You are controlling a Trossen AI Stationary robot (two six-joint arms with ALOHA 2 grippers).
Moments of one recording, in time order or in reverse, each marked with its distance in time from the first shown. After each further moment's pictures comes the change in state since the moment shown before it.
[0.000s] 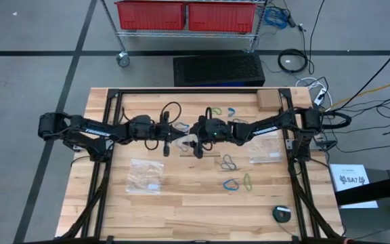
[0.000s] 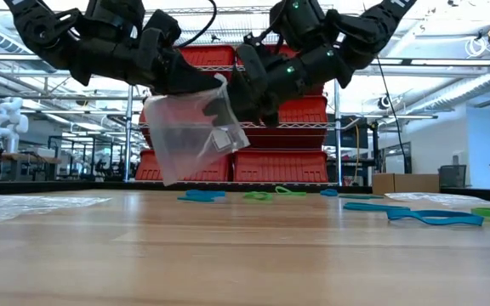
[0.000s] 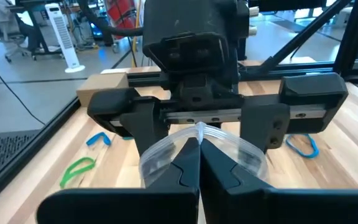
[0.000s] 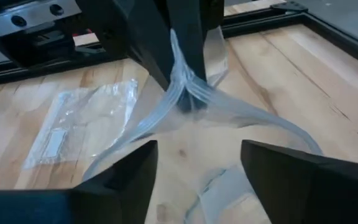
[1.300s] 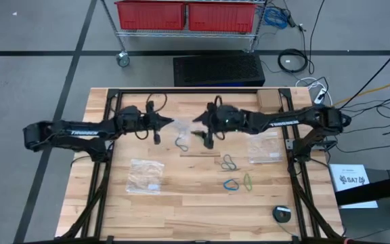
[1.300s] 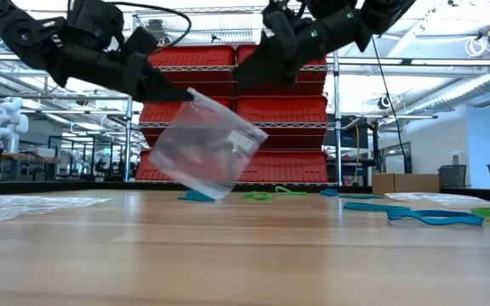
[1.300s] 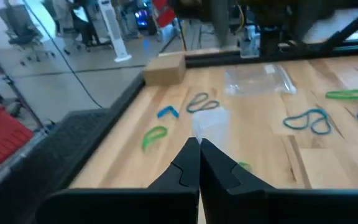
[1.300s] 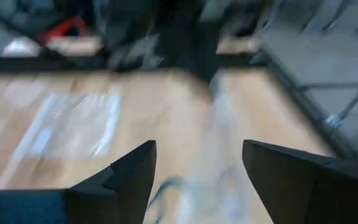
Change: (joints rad) left arm 0.217 -0.246 -0.105 -0.171 0.011 0.101; right arm -0.051 -0.238 0.004 -0.247 -0.028 -0.210
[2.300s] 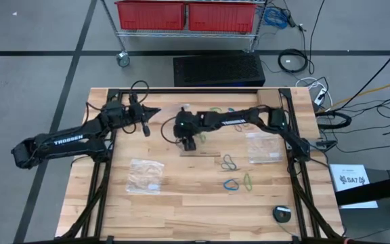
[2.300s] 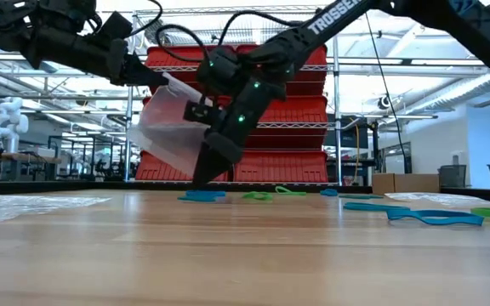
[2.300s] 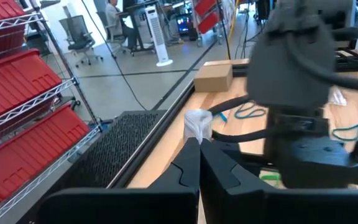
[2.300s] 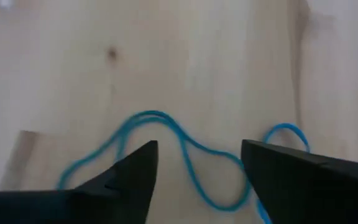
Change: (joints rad) left arm 0.139 -0.318 0.000 -0.279 -0.027 0.023; right arm -0.055 0.660 0.645 -0.516 -0.019 -0.335
